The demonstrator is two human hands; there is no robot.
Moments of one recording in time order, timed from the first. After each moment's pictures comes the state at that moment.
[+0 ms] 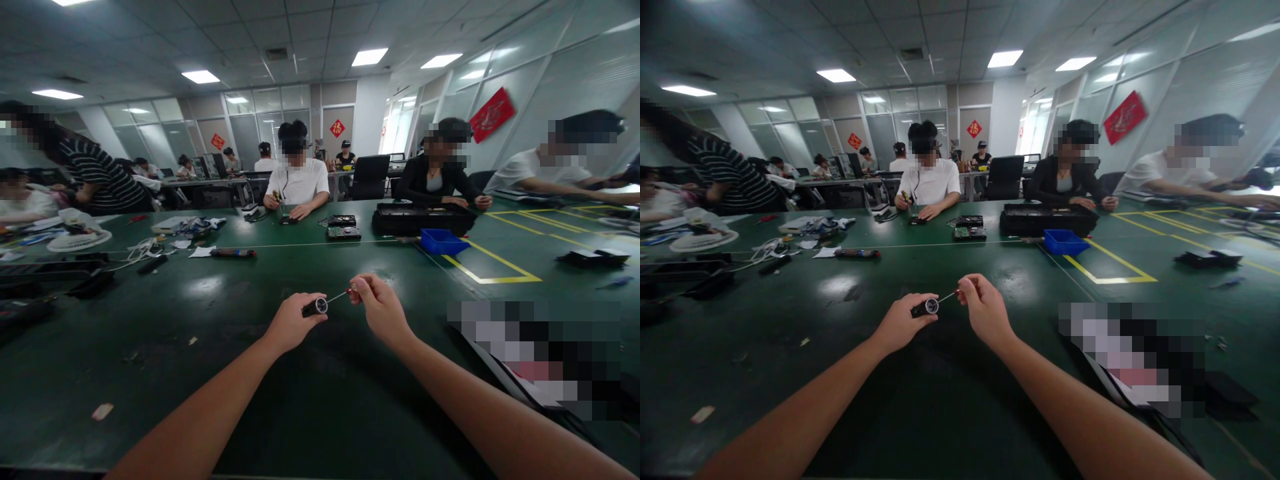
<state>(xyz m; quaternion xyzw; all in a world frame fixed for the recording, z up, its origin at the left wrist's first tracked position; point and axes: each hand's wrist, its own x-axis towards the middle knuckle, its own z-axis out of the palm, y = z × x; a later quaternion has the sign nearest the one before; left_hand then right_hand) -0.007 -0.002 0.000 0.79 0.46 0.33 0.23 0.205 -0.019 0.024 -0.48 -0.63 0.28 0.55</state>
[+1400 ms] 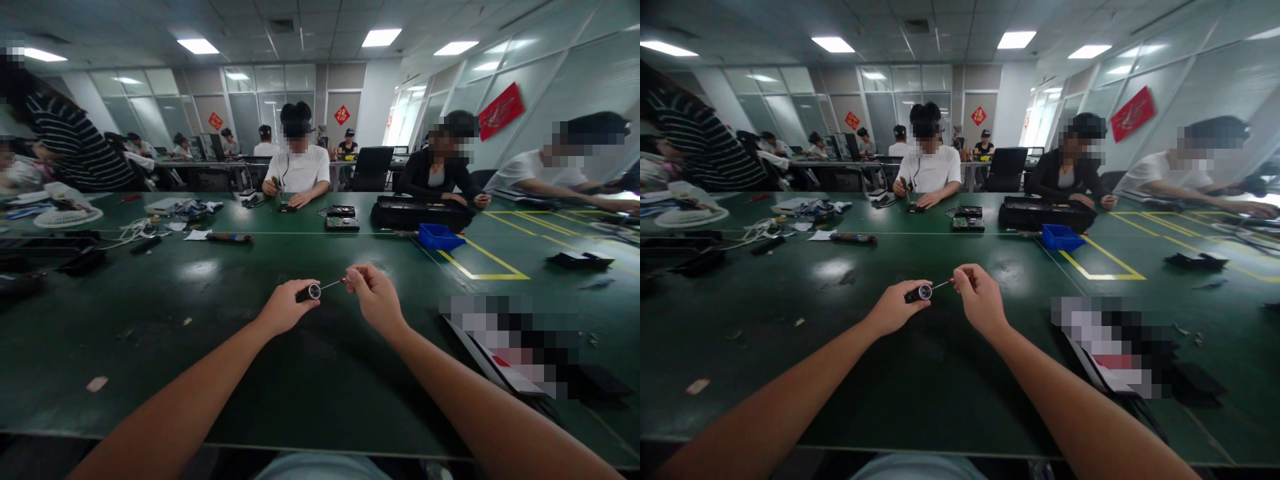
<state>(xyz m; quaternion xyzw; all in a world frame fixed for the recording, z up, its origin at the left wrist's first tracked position) -0.009 -0.004 0.003 0.79 0.46 0.34 0.23 0.205 -0.025 0.029 -0.49 -0.65 0.23 0.53</state>
